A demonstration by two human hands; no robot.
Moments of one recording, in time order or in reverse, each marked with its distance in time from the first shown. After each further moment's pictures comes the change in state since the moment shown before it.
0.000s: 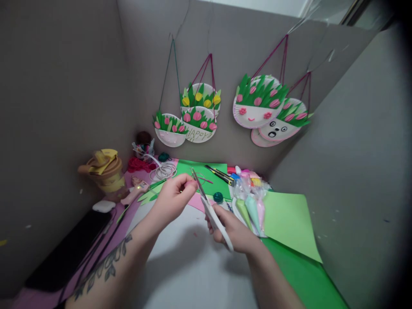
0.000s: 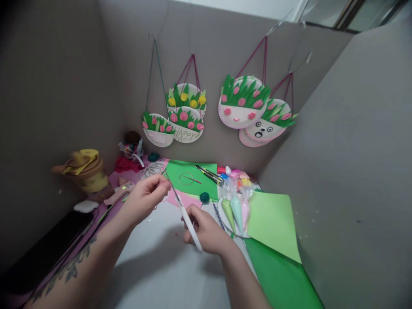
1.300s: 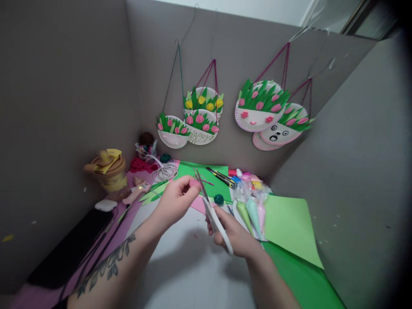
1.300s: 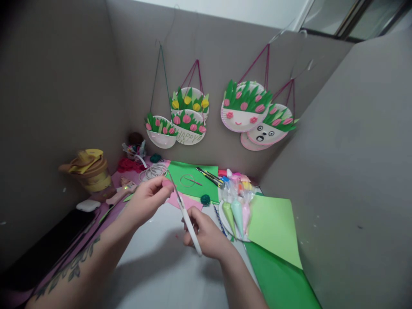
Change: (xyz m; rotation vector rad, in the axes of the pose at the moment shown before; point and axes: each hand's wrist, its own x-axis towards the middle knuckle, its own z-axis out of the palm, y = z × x) left_hand -0.003 0.005 0.003 -0.048 0.013 -0.026; right_hand -0.002 -0.004 0.004 0.022 0.014 -0.005
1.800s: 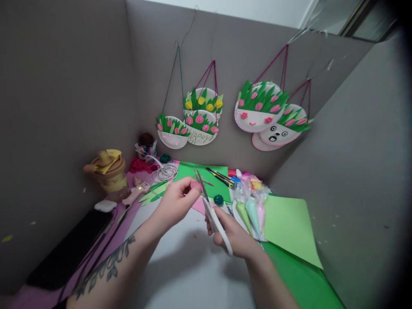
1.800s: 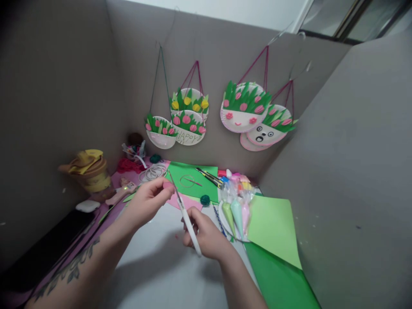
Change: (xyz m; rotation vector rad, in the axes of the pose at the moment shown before) left_hand -0.001 0.000 0.001 0.009 -0.016 0.014; right_hand 0.000 -0.002 0.001 -0.020 0.007 -0.014
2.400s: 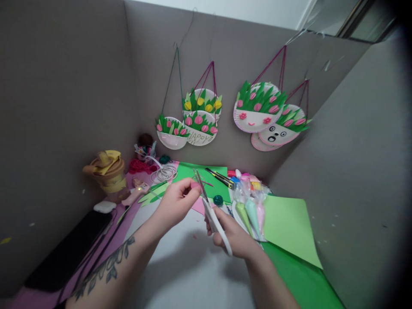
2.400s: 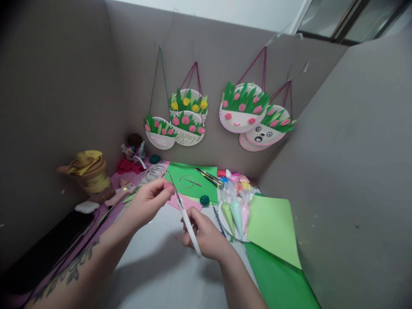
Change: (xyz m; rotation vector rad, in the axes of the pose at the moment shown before) left_hand 0.000 0.000 0.001 0.029 -0.012 0.003; right_hand 0.000 0.000 0.000 -0.005 0.007 -0.015
